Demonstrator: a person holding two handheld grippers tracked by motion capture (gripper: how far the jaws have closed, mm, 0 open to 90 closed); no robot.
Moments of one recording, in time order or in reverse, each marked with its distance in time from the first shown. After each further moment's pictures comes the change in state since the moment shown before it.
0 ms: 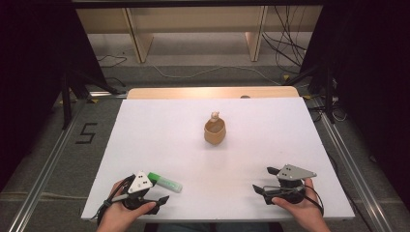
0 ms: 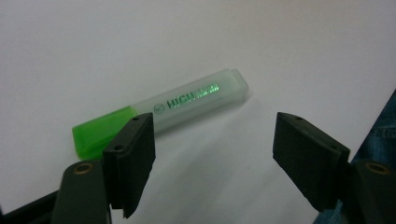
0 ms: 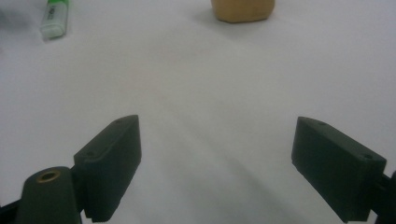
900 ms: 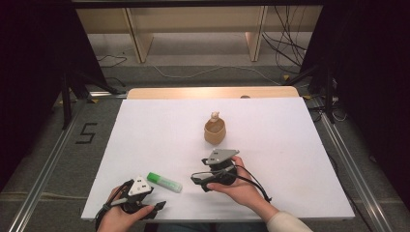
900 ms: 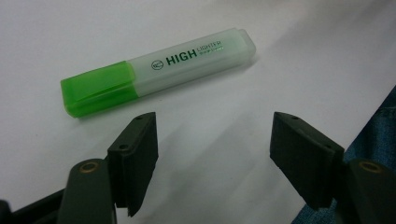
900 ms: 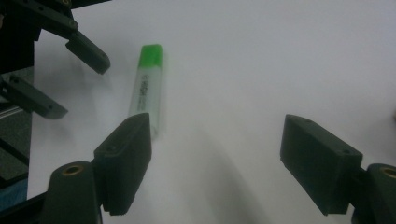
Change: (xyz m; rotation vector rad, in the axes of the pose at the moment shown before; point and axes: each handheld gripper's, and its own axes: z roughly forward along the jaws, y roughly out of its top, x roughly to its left) left arm -0.002 -0.010 0.002 0.058 0.005 -0.054; right arm 0.085 0.103 0.130 0.052 0.267 -0.113
